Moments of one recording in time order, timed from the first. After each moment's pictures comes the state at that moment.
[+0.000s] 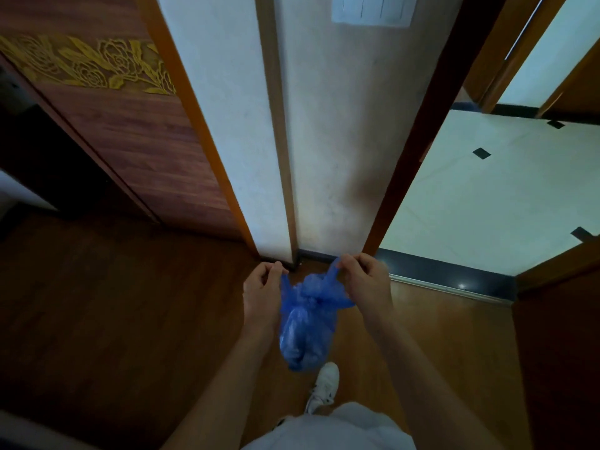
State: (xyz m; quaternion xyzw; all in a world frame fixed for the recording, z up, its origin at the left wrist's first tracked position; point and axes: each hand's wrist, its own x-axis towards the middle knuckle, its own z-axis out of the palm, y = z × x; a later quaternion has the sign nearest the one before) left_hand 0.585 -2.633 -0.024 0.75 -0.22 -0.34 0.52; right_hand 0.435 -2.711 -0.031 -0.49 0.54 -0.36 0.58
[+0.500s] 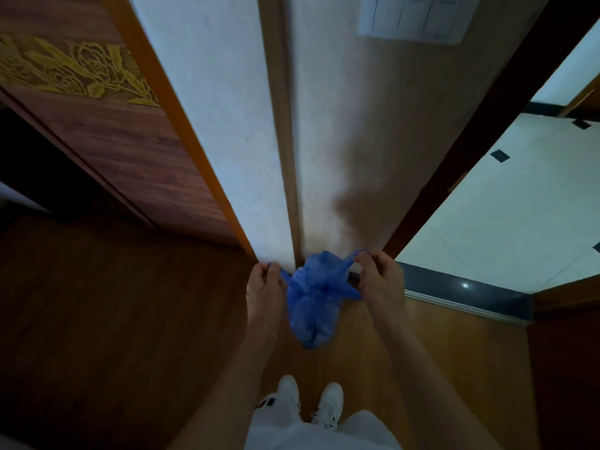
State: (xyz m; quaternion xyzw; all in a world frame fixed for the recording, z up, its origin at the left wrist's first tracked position) left_hand 0.648 -2.754 -0.039 0.77 -0.15 -0.34 0.52; right_hand 0.490 -2.832 -0.037 -0.47 0.57 -0.39 0.55
